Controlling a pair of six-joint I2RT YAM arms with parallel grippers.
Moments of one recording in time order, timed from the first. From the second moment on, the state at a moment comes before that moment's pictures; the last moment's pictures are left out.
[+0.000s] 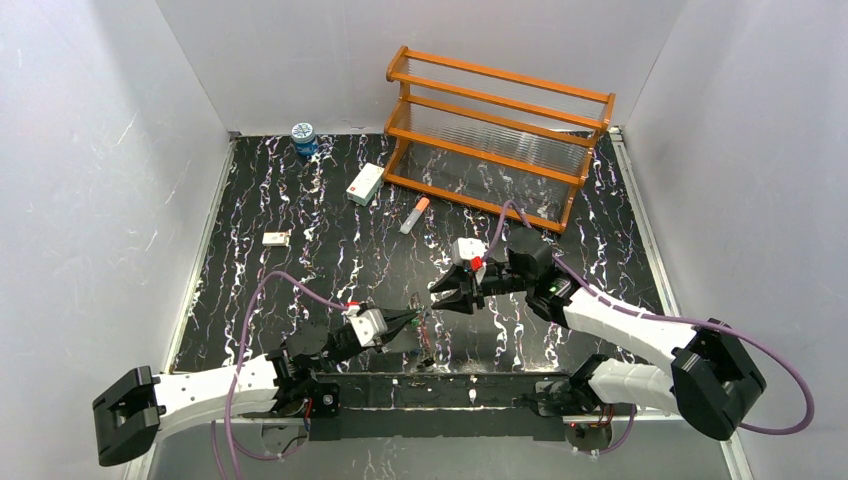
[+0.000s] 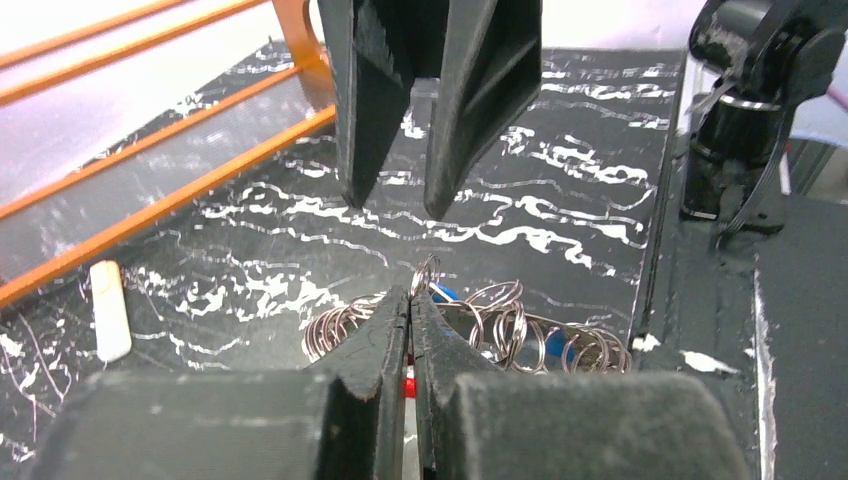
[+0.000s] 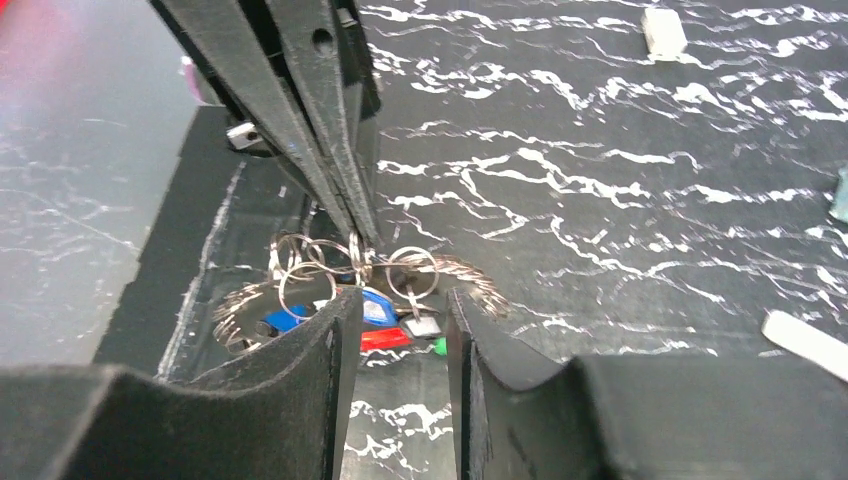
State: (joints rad) left arm -1.12 0.65 0.03 0.69 0.00 0.17; right arm 0.78 1.14 0.58 0.29 -0.87 -0.22
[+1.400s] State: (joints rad) left arm -1.12 0.65 0.03 0.76 0.03 0.16; right arm 0.78 1.24 0.58 0.32 -1.03 -0.21
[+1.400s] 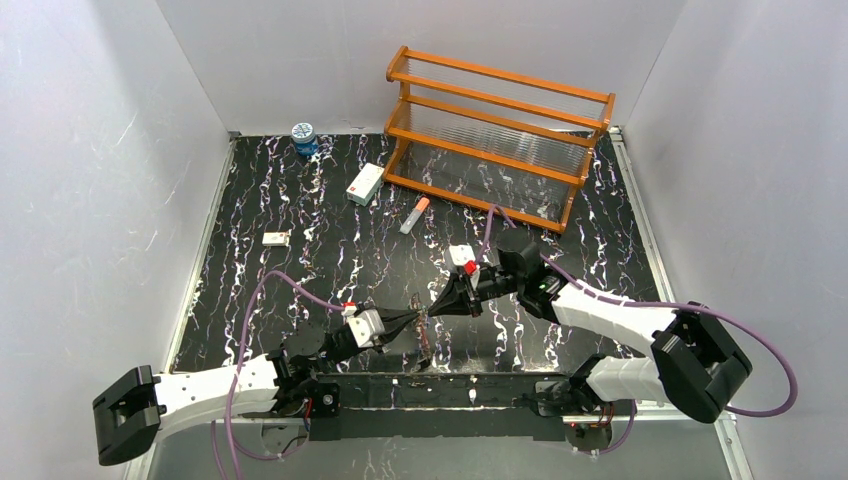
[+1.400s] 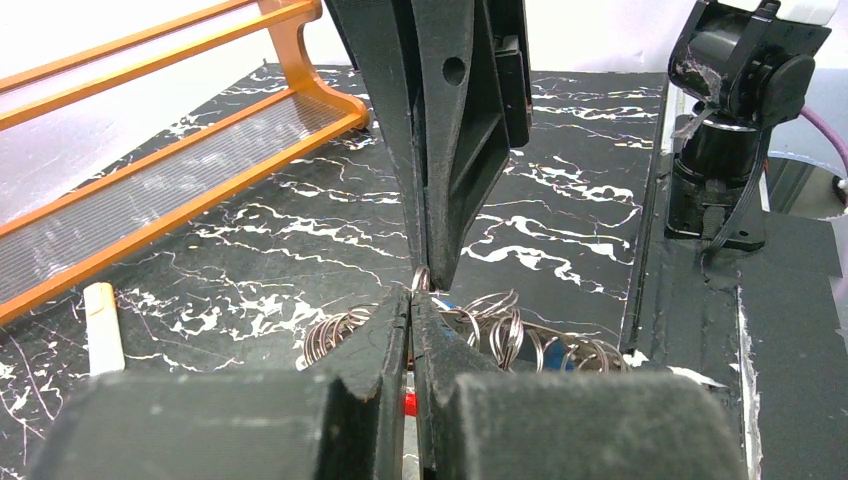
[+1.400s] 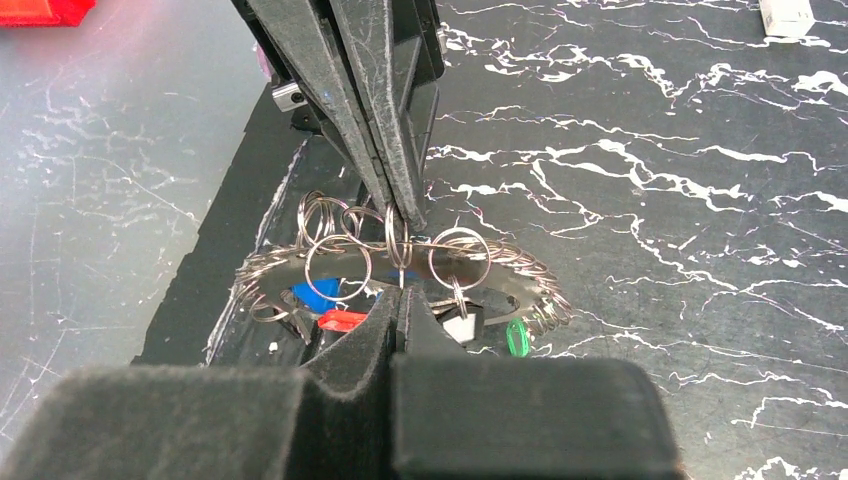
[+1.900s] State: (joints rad) left arm -1.12 0.65 0.03 0.76 0.03 0.16; right arm 0.79 1.19 0.56 0.25 -0.97 -0.34
